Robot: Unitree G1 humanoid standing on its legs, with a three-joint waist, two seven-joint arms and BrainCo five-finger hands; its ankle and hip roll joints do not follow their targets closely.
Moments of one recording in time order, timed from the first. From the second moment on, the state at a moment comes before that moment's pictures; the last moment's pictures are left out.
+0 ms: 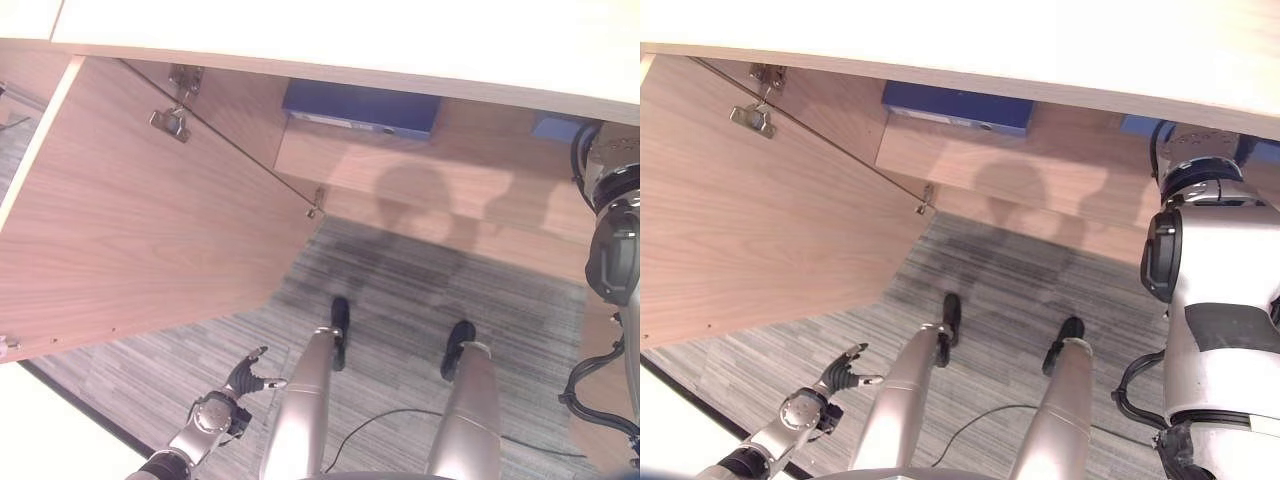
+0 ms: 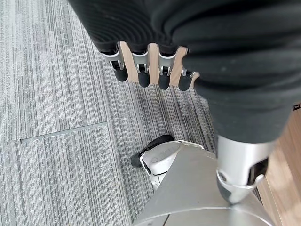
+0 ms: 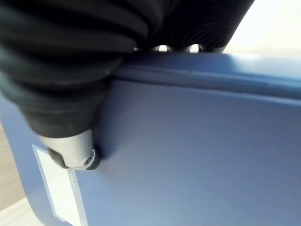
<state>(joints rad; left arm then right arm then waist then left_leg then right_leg) -0.08 0.47 -0.60 0.77 -0.21 -0.19 0.12 -1.53 -0.68 0.04 1.61 1.42 -0.27 -0.68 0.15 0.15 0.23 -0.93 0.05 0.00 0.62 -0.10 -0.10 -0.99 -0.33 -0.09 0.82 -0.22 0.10</state>
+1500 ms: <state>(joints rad) -0.08 0.43 -0.60 0.82 -0.23 -0.18 0.17 -1.42 -0.64 0.04 1.61 1.31 -0.26 -0.74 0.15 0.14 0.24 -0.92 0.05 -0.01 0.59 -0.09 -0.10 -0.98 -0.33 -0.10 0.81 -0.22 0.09</state>
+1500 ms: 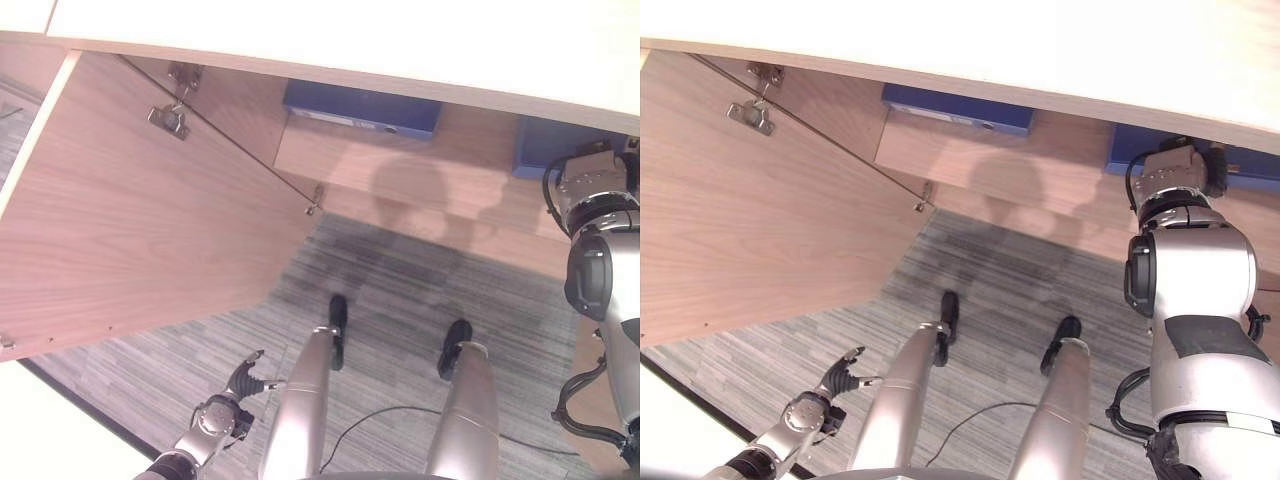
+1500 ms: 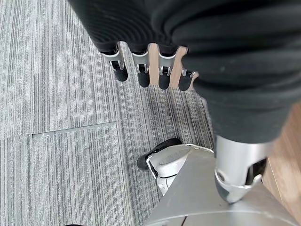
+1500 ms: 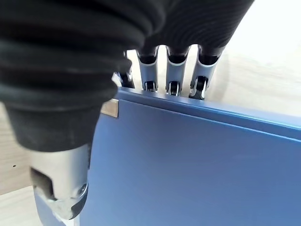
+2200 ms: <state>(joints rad) -0.09 0.43 -0.58 0.82 -0.26 -0.19 0.11 -1.50 -0.70 0.17 1.65 1.19 -0.10 -0.67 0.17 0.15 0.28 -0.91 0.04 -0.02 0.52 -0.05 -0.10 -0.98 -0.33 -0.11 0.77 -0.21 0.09</state>
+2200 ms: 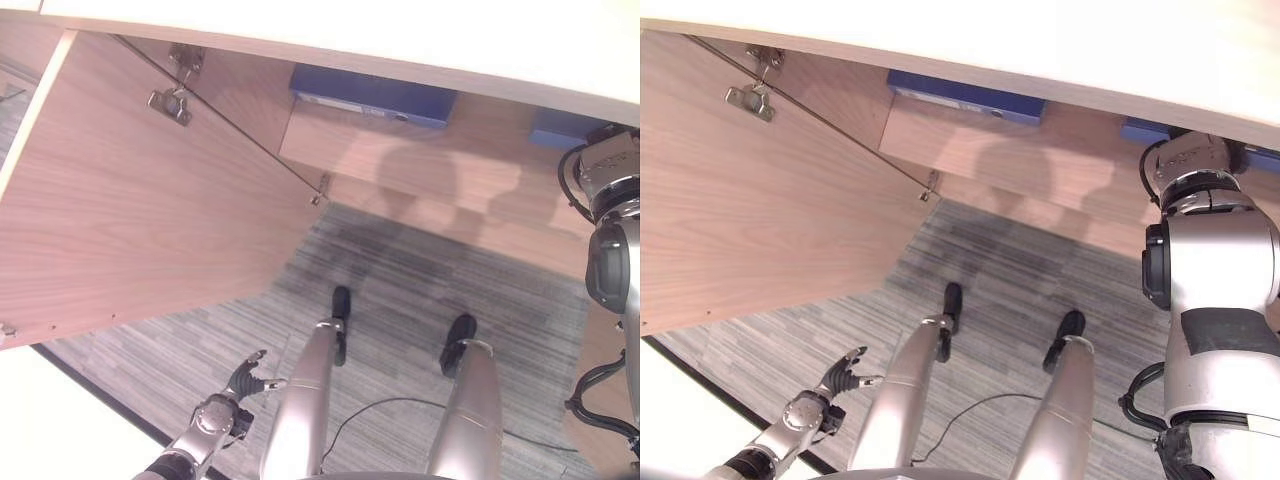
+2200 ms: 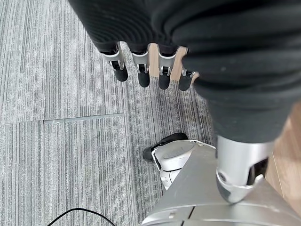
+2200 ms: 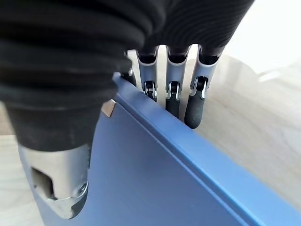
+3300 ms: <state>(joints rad) -0.08 0.43 -0.41 0.80 -0.31 -0.17 0.01 -0.80 -0.47 -0.13 1.23 1.27 -0.30 -0.26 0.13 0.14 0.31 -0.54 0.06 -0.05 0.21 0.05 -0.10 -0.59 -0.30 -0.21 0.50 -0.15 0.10</state>
